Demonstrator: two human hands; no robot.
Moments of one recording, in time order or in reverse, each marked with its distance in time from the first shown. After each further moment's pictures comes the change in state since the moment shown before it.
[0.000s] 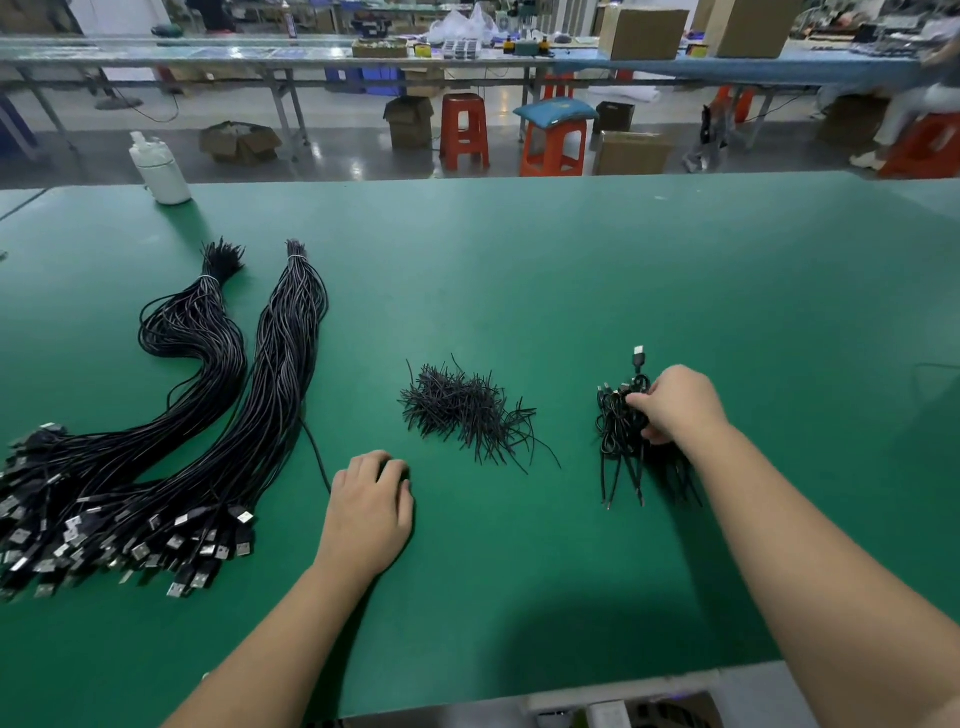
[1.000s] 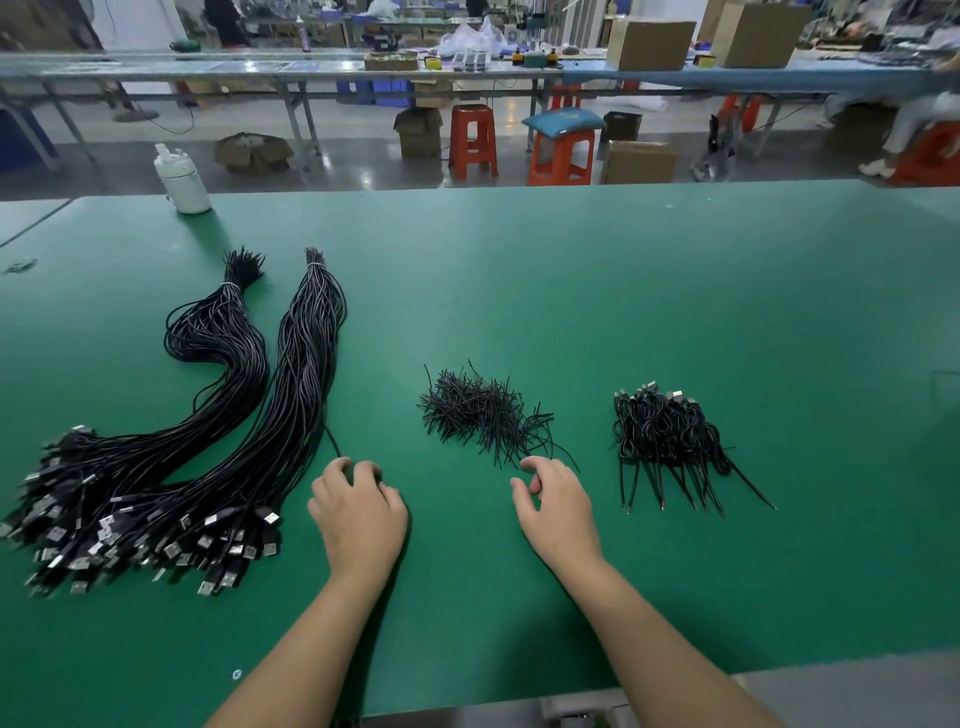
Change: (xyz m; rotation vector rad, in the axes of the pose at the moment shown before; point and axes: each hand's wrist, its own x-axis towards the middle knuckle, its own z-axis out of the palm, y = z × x) left_hand -0.003 -0.005 -0.005 -0.081 0.059 -0.532; right_hand -0.100 -0.024 0.169 0.224 0.093 -0.503
